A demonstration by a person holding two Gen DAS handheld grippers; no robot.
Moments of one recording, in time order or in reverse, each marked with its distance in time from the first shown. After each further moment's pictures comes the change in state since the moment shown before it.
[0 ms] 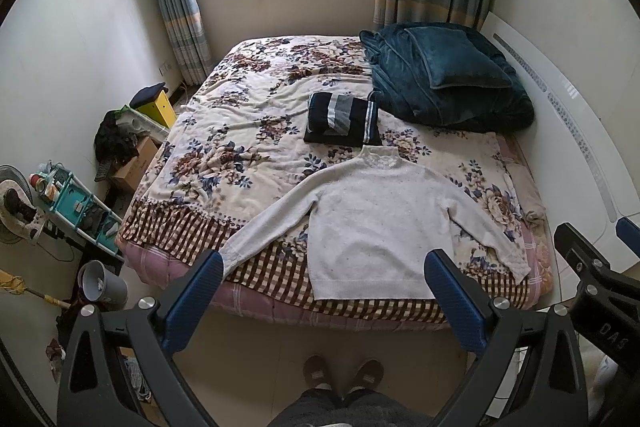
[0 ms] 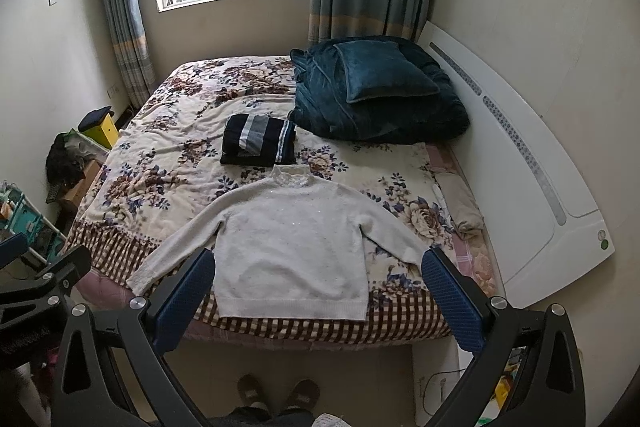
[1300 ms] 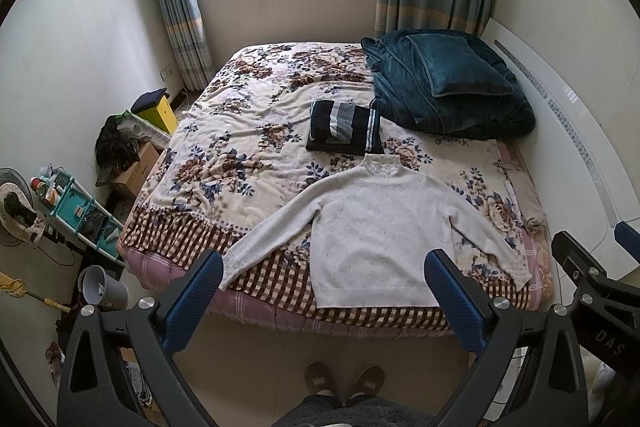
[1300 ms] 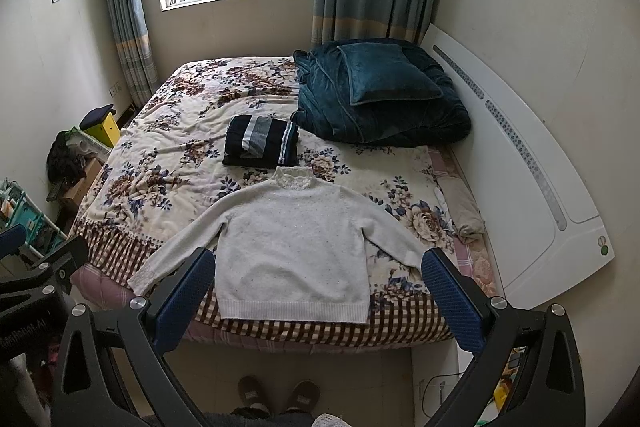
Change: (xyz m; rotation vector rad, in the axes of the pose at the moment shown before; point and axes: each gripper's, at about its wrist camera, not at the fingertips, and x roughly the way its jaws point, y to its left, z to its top) left arm -0.001 0.005 0.009 0.000 -0.017 0.003; right arm -0.004 0.010 -0.012 -0.002 -0.013 -0.001
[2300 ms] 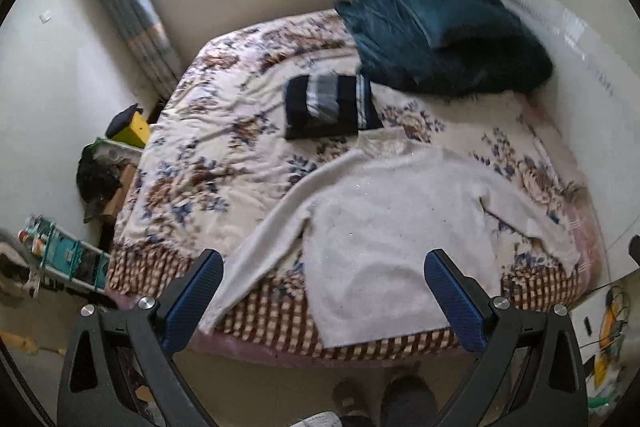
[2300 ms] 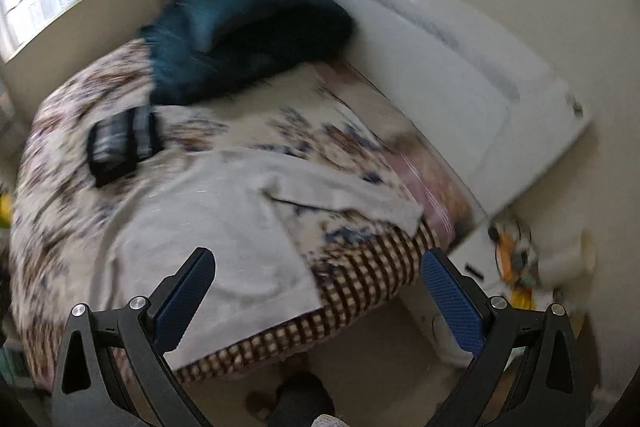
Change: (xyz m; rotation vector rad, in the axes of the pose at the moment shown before) left arm 0.222 -0.078 0.023 0.181 0.071 0.044; right arm 0.251 -0.157 -0.048 0.461 0.229 -0.337
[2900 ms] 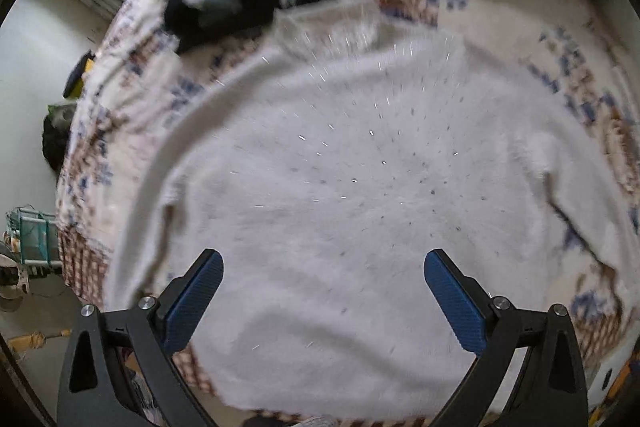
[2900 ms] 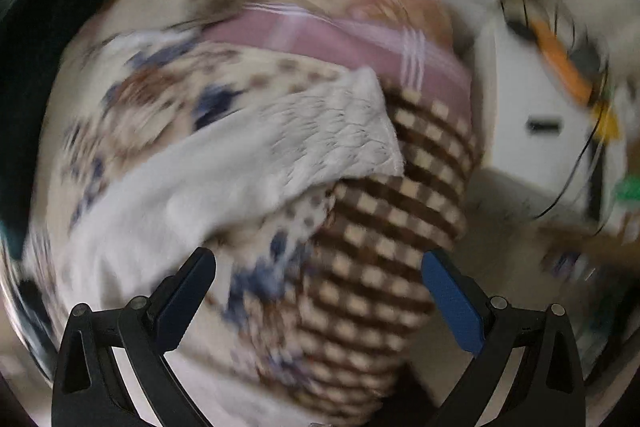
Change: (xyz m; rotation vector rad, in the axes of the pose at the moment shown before) left arm 0.345 -0.168 0.022 0.033 0.403 0.083; right arm 0.455 -0.215 -0.018 0.782 0.416 -0.069
